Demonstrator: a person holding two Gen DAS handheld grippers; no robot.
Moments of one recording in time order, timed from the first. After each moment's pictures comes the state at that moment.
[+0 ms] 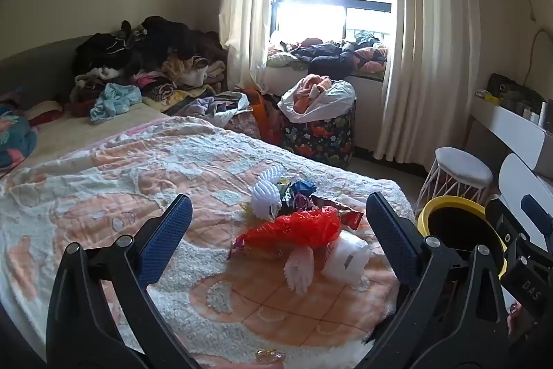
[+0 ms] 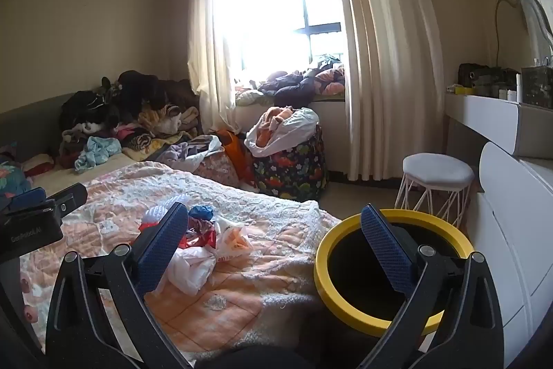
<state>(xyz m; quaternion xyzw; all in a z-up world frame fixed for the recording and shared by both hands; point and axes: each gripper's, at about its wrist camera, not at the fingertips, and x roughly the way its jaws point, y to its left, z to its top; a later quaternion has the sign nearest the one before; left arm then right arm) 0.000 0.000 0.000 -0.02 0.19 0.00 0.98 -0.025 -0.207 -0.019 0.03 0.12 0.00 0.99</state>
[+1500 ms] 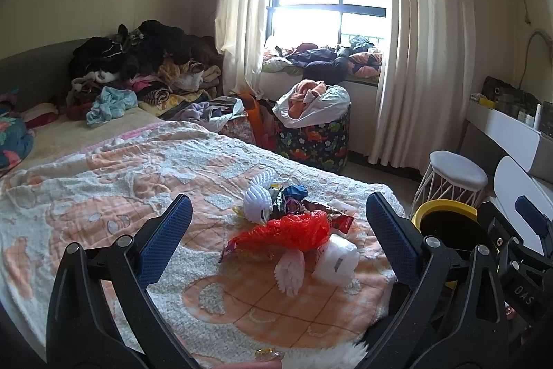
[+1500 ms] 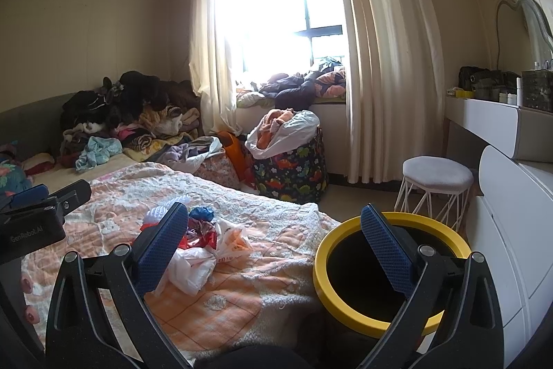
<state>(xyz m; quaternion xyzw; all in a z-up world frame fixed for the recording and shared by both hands) 0.000 -0.004 0.008 -0.03 0.19 -0.01 0.98 -0.027 -0.208 -0.014 0.03 0.12 0.00 0.99</state>
